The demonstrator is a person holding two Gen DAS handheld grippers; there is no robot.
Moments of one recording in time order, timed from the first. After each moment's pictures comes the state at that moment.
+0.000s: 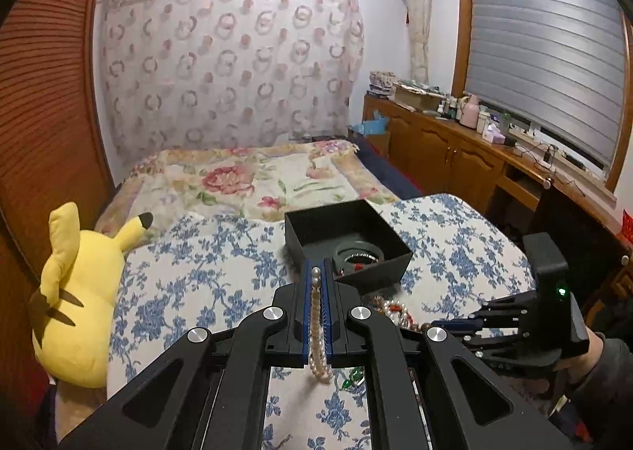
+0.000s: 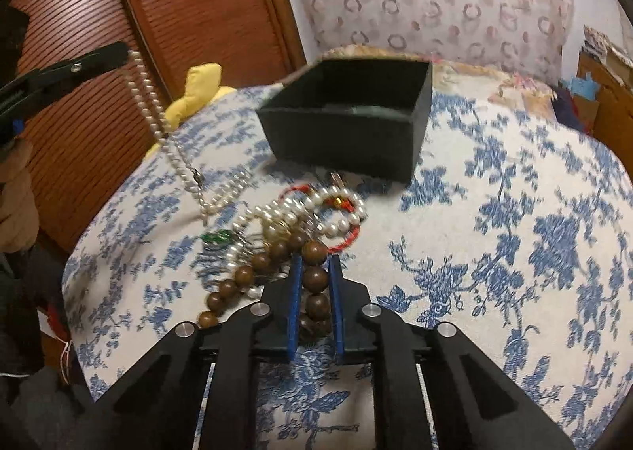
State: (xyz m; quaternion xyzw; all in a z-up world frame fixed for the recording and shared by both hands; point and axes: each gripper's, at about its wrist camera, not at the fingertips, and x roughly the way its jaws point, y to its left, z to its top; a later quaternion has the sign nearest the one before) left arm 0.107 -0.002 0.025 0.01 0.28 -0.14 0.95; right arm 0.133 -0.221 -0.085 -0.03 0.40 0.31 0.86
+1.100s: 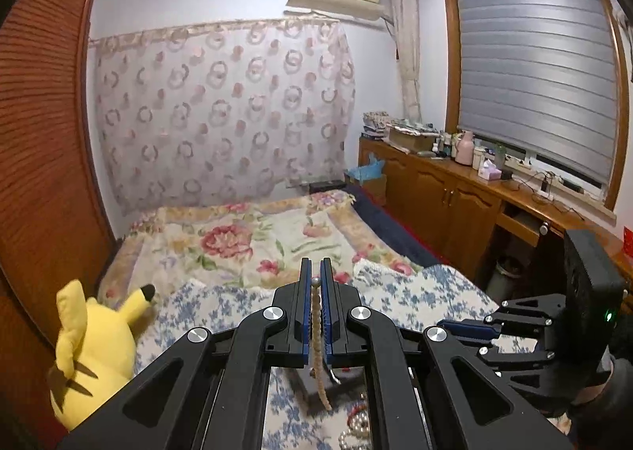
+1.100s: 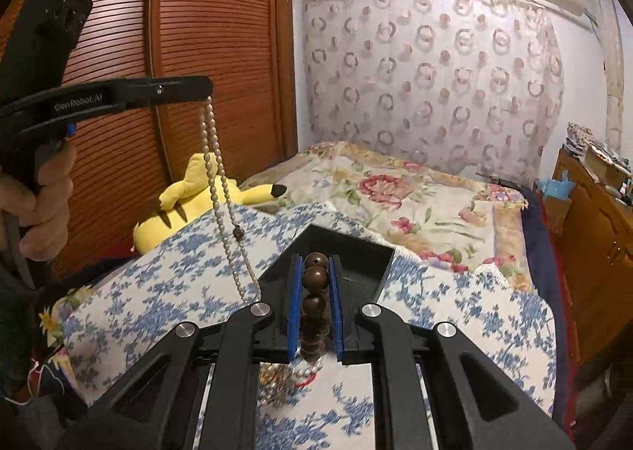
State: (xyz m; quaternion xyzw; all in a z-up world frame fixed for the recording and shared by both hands) left arm 0.148 -0.035 0.124 0.03 0.21 -0.15 0.97; right arm 0.157 -0.227 0.047 -0.07 0.26 0.29 0.92
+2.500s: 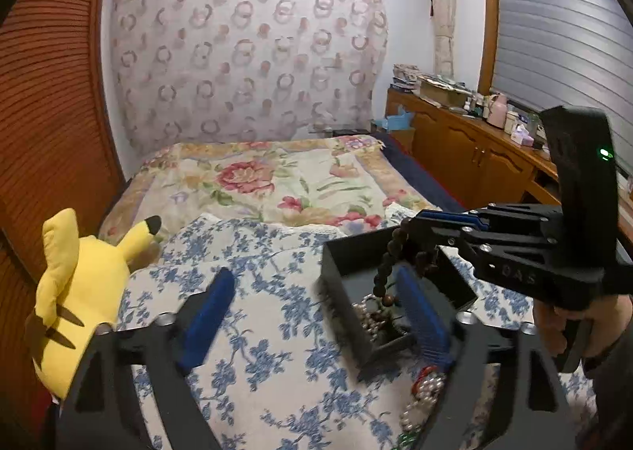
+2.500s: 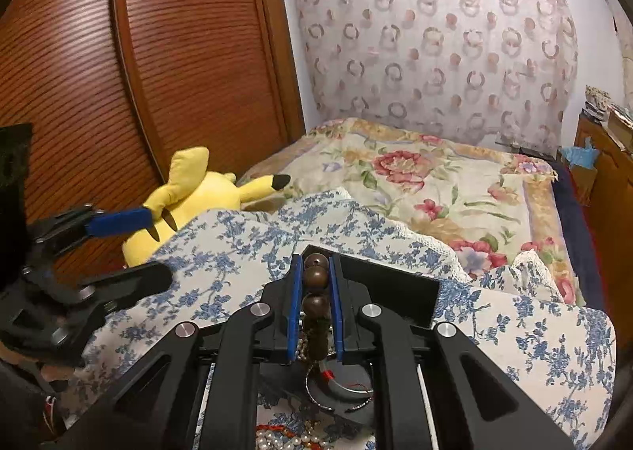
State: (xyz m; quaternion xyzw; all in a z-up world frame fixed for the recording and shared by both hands) left arm 0.193 0.010 0.007 0.01 0.30 -0.10 0.95; right arm 0.267 -0.161 -0.010 -0.04 0.32 0.31 0.89
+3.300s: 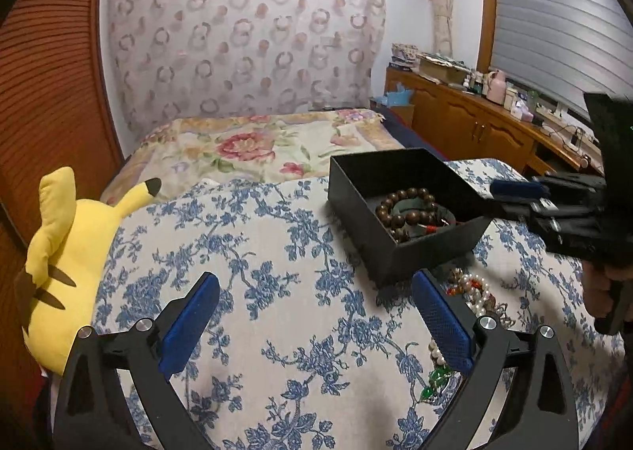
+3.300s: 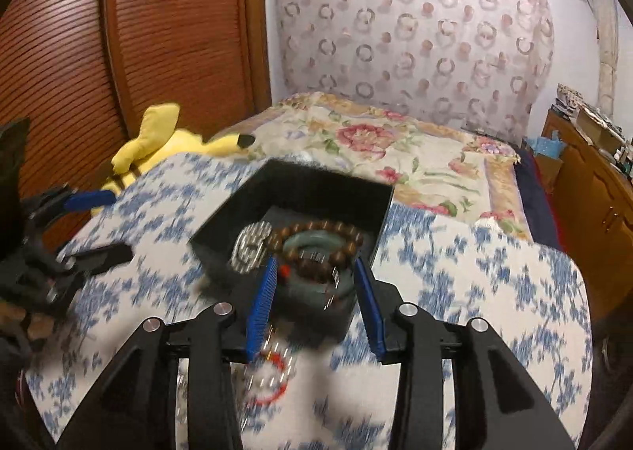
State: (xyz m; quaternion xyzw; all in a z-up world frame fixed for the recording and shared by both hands) left arm 0.162 0.021 -0.057 0.02 0.33 -0.11 0.94; right arm 0.199 -0.198 -0.049 -0.09 0.35 0.25 0.90
